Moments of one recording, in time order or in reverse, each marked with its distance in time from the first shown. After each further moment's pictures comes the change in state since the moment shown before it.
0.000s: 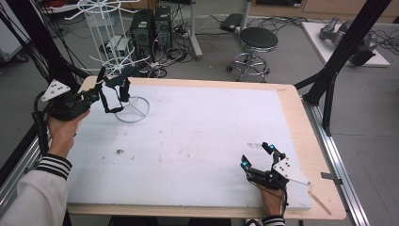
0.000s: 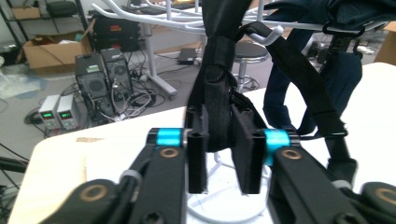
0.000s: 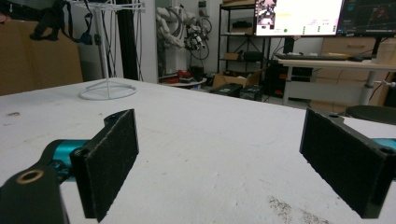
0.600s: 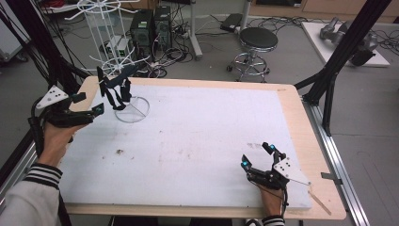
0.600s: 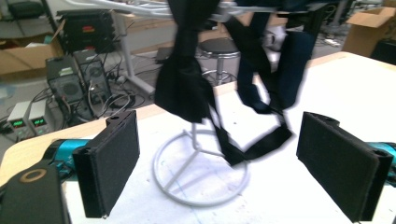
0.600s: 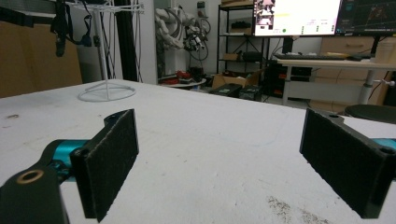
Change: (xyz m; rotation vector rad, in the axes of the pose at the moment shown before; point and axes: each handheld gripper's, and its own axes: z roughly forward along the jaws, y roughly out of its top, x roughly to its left) left arm -0.005 -0.012 -0.018 -0.004 -0.113 0.050; right arm -0.001 0.000 0.000 -0.001 -0.002 0.007
